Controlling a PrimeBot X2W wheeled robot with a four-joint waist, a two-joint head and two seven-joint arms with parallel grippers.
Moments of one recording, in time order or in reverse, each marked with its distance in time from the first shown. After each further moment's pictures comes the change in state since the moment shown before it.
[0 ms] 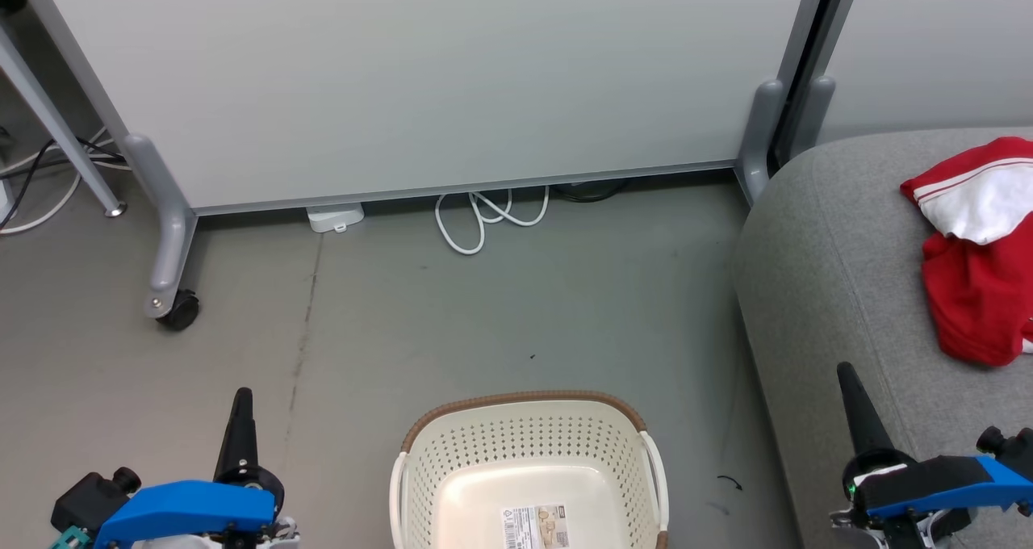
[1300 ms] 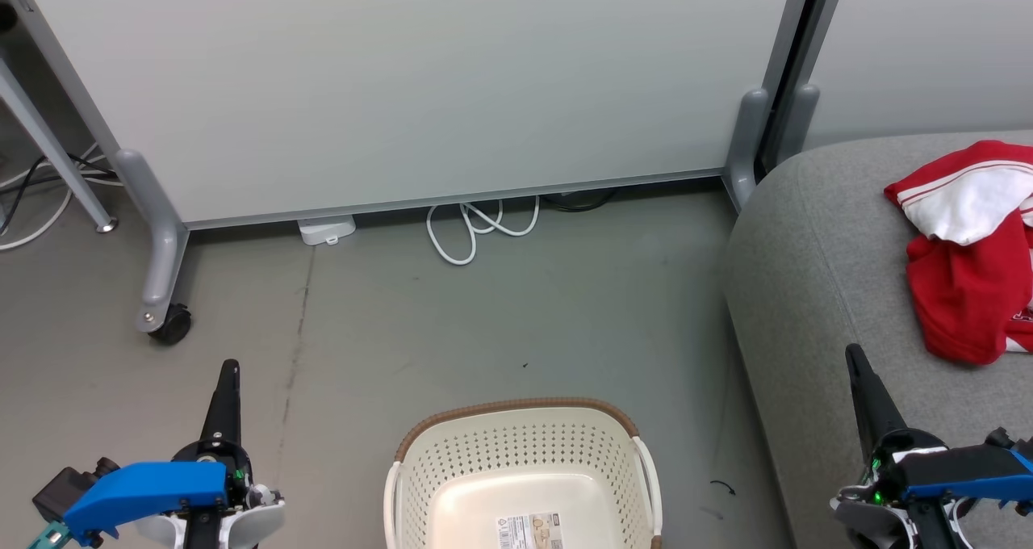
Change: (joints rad) left arm -0.035 -0.010 0.053 -0.045 -0.325 0.000 0.094; right arm -0.030 -0.001 -0.015 -0.003 0.362 0.000 0.055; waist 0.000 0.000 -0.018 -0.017
